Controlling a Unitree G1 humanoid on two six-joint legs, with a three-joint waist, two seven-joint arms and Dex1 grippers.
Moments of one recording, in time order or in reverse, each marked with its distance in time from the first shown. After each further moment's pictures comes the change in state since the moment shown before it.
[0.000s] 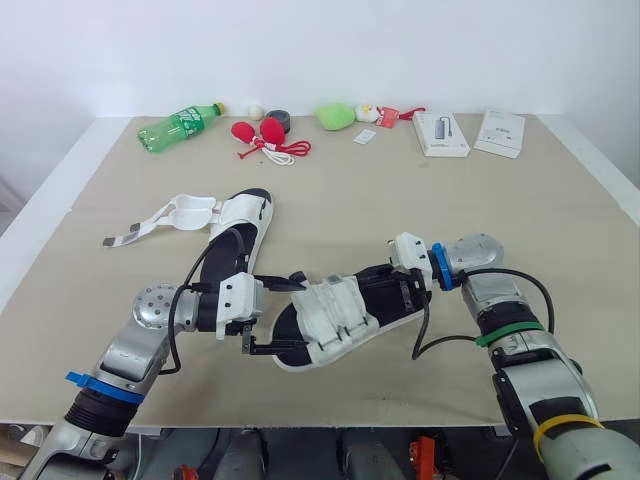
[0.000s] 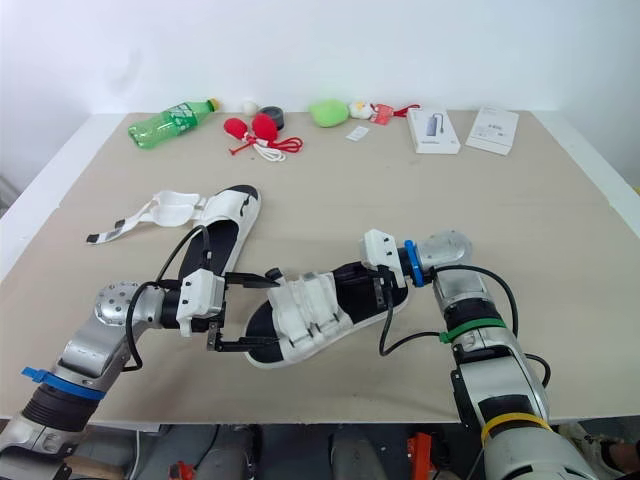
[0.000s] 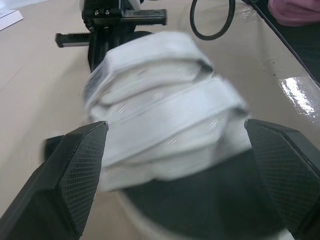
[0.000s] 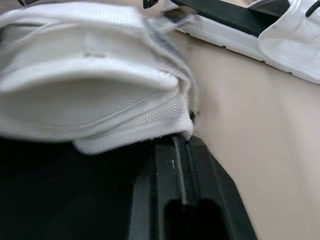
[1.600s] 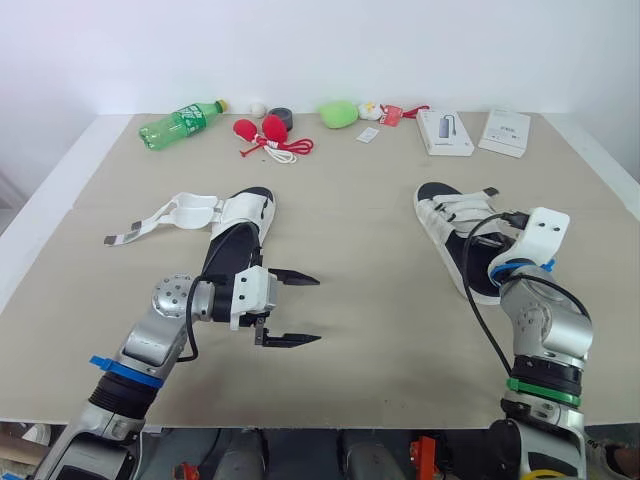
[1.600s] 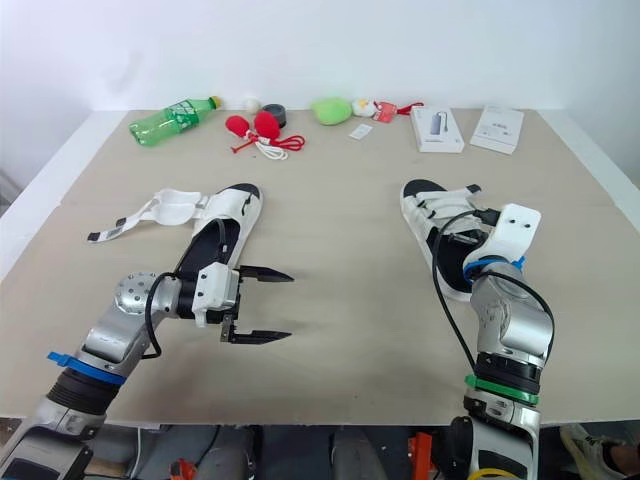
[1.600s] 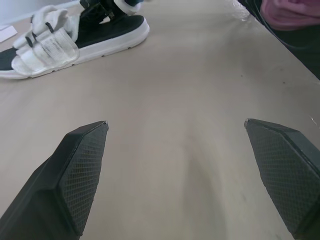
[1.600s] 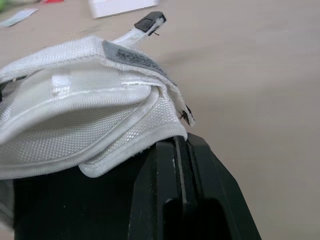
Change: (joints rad) left arm -0.090 -0.085 -0.037 0.096 0.026 -0.050 -0.030; right arm 0.295 0.176 -0.640 -0.700 0.111 1.038 -1.607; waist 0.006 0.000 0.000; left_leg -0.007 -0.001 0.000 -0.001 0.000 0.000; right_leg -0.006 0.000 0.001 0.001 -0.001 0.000
